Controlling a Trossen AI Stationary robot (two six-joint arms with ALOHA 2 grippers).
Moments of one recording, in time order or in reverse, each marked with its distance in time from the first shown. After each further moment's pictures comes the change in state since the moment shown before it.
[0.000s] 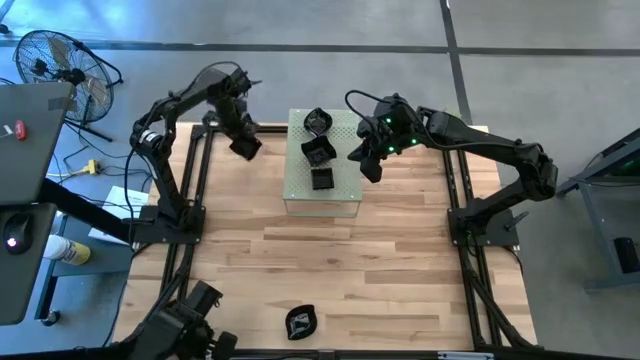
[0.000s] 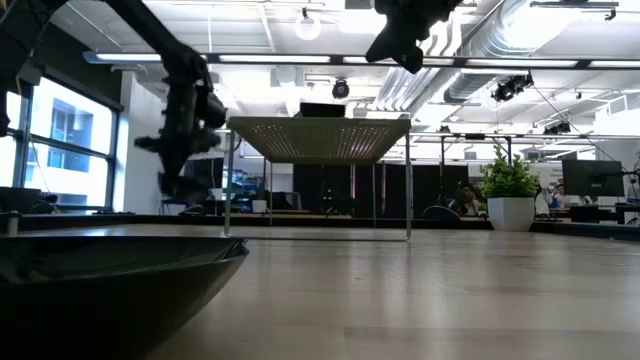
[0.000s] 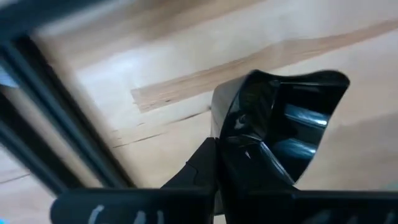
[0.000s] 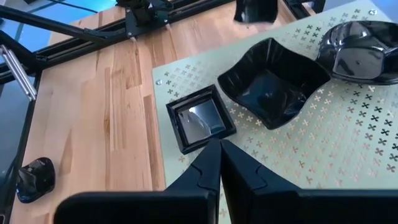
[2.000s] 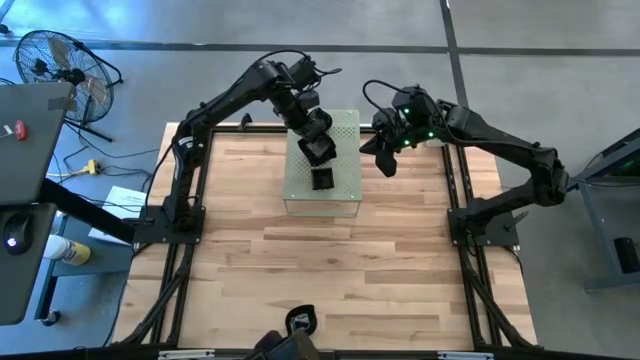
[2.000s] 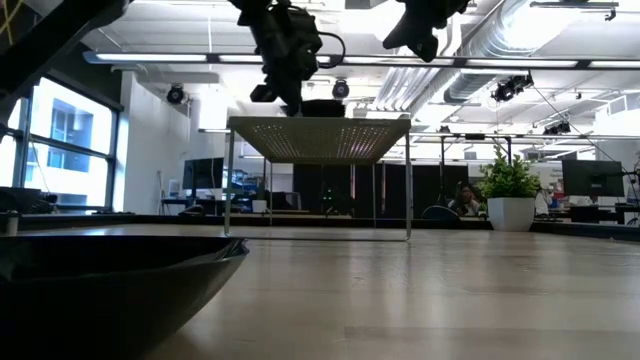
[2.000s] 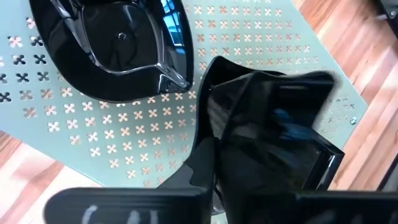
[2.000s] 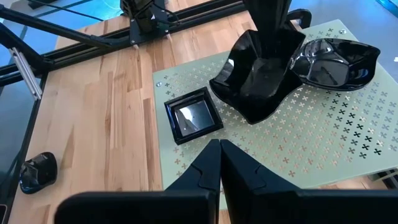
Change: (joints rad) left arm -0.498 0.219 0.783 -0.136 0.245 -0.029; right arm -0.068 -0.091 0.000 -0.060 -0.047 -0.071
